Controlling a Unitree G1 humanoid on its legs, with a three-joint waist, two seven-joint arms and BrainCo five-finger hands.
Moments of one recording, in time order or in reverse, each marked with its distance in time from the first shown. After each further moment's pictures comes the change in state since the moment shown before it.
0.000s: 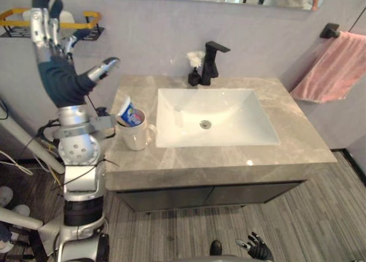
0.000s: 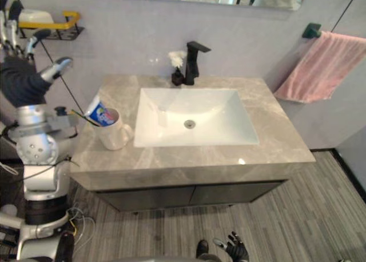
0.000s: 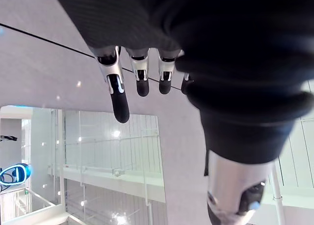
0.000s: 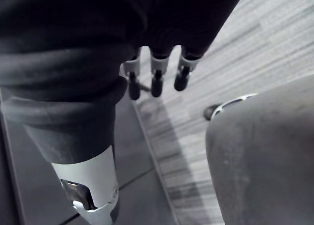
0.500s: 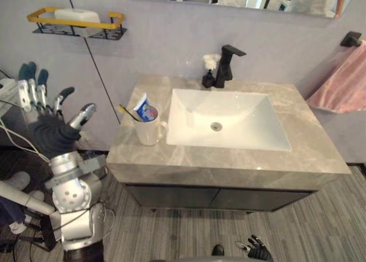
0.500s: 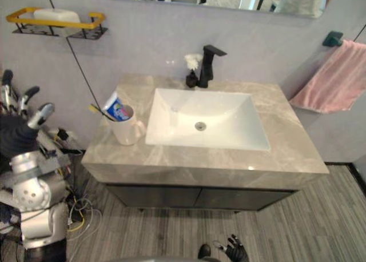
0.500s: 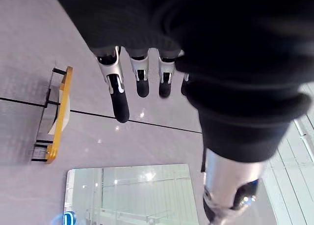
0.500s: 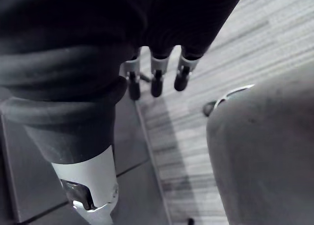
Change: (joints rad) left arm 0.382 -0.205 0.065 -0.108 -0.076 -0.018 -0.019; right arm -0.003 0.000 -0.006 0.028 0.000 0.001 -0.002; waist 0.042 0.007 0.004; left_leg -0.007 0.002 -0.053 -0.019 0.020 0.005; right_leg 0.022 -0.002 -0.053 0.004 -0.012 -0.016
